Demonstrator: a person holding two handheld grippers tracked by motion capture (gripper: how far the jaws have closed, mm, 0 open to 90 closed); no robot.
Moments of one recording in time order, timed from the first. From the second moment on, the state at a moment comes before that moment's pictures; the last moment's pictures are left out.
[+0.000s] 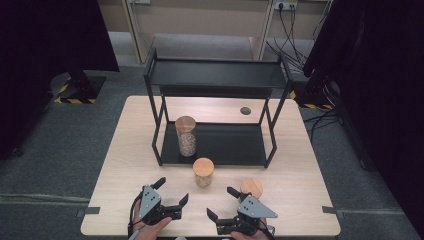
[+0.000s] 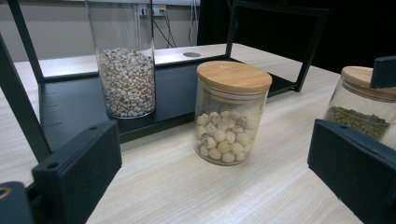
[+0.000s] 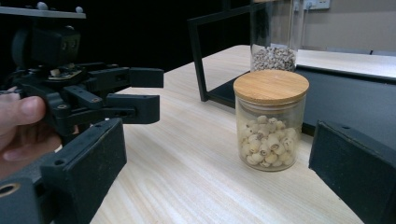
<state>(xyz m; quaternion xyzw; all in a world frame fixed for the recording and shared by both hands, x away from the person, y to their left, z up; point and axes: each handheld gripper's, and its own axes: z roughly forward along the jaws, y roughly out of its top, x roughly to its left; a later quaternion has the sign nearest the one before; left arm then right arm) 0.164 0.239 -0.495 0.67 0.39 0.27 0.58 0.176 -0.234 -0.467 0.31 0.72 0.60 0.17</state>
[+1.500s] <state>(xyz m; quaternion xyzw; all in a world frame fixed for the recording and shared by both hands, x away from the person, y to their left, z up) 0.163 0.240 -0.495 0.66 0.39 0.28 0.58 0.215 -0.157 -0.468 0.37 0.72 0.54 0.23</state>
